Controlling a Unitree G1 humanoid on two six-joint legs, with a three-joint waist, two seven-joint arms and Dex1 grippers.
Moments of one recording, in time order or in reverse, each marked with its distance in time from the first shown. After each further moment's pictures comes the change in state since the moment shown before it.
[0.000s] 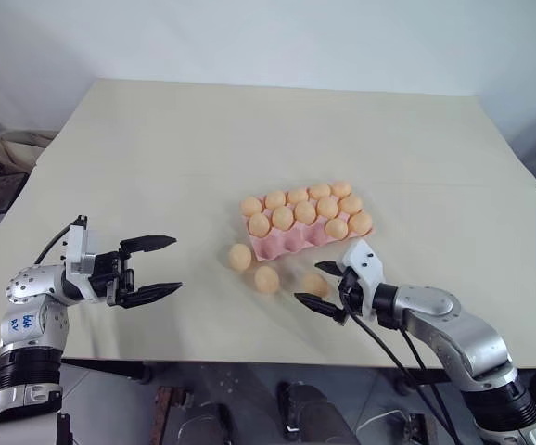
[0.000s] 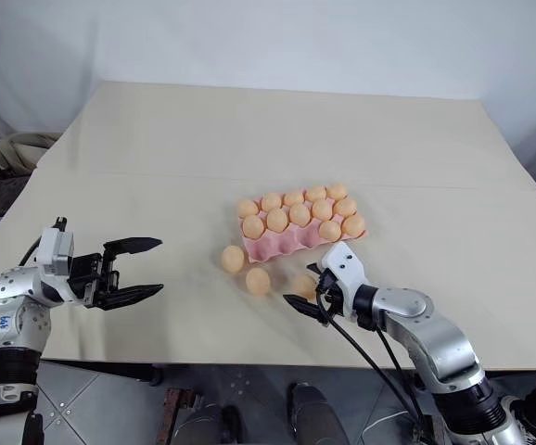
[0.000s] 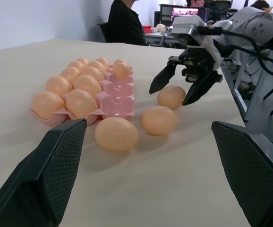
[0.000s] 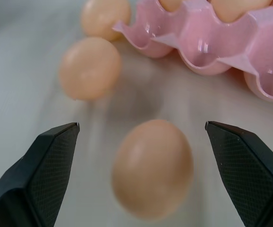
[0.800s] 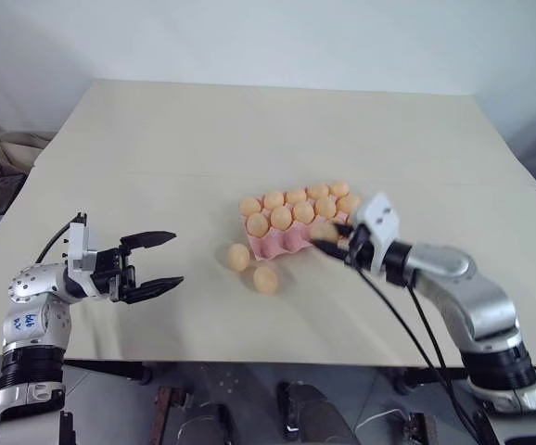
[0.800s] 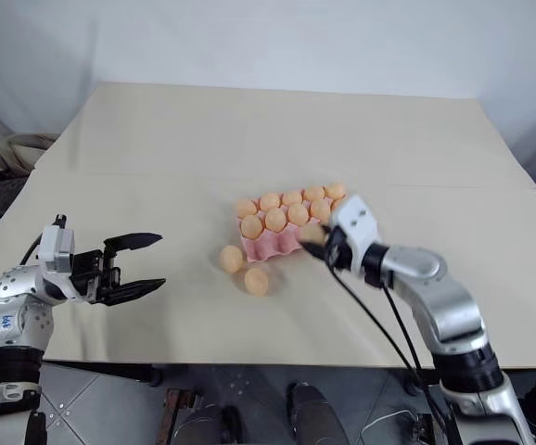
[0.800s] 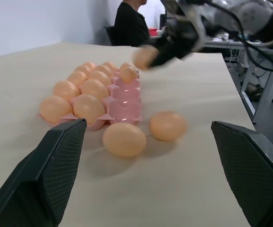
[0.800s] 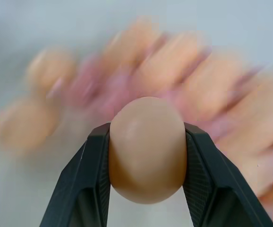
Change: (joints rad) left arm -0.013 -0.027 -0.001 0.001 0.003 -0.011 0.030; right arm -0.292 0.032 -0.100 0.116 -0.061 -0.033 -0.035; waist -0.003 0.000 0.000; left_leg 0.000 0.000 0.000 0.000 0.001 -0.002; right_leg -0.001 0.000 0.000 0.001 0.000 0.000
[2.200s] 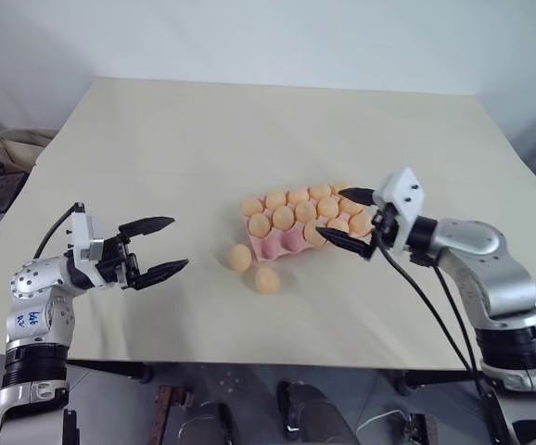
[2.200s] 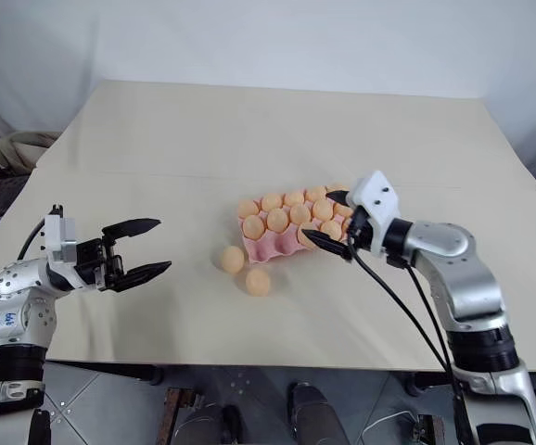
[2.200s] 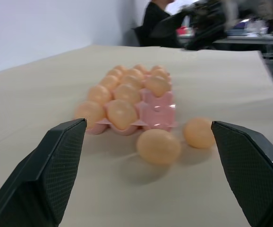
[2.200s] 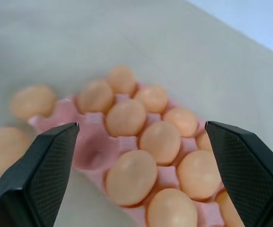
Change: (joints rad) left arm 0.006 -0.002 0.013 -0.085 0.041 -0.008 0.198; right arm 0.074 -0.107 -0.096 0.016 0.044 -0.184 0.290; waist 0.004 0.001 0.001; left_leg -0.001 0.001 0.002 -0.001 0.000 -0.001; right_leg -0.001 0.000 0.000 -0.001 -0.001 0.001
